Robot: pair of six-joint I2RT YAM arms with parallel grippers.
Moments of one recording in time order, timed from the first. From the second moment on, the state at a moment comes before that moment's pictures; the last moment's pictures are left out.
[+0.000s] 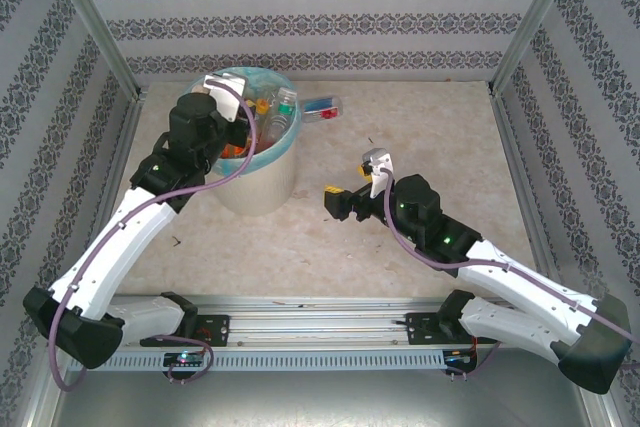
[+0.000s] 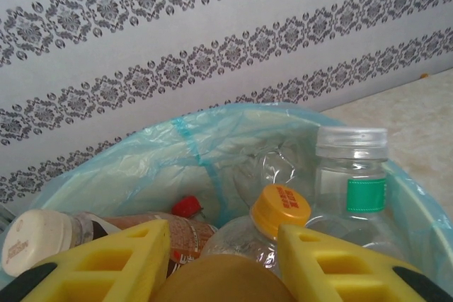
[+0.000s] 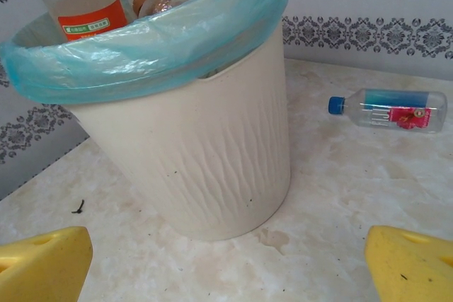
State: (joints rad) left arm -0.44 1.20 1.31 -0.41 -0.26 0.10; right arm 0.80 0.92 0.69 0.00 0.04 0.28
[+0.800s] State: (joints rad) left arm -0.41 1.33 1.37 -0.51 -0.20 0.10; right arm 0.80 0.92 0.68 0.01 0.09 0.29
